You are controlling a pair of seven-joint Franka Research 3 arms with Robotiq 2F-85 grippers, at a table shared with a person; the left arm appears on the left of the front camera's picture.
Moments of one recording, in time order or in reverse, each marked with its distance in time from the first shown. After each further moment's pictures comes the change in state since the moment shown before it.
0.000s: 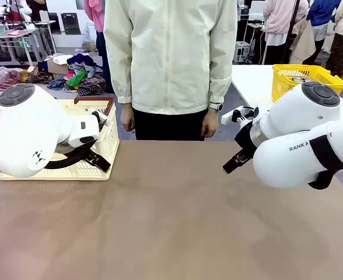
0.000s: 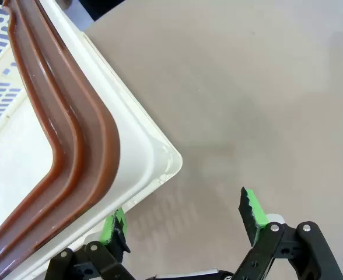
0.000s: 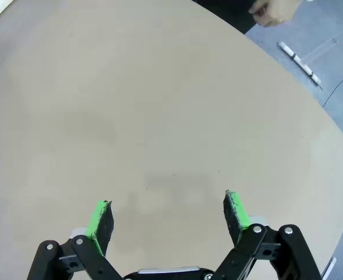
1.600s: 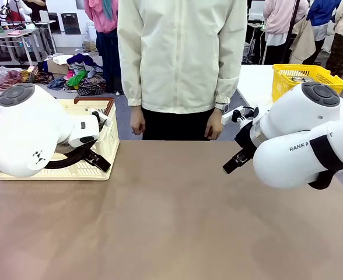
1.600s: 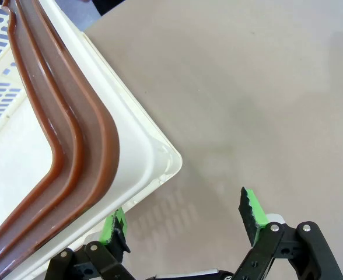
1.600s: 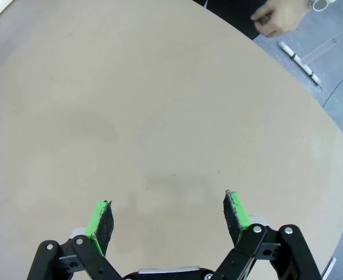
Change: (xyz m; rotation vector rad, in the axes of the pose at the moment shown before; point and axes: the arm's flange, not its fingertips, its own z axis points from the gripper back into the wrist) left arm 0.000 0.000 0.000 0.000 0.000 0.000; right arm 0.000 0.000 0.000 0.000 0.001 0.001
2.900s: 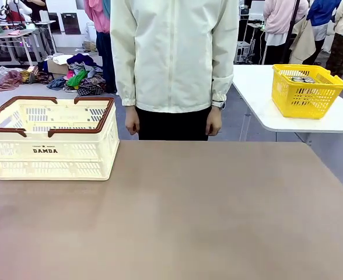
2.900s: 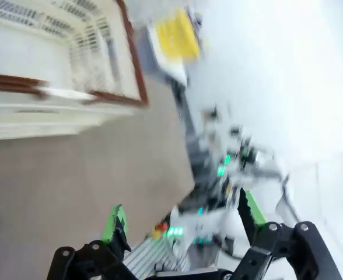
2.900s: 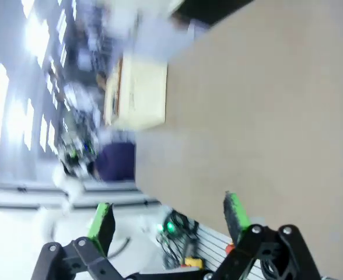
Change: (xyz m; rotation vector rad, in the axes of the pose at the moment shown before) left arm -0.193 0.232 0.204 -0.937 -0.380 0.926; right arm -0.250 -0.212 0.211 0.840 -0.320 -1.051
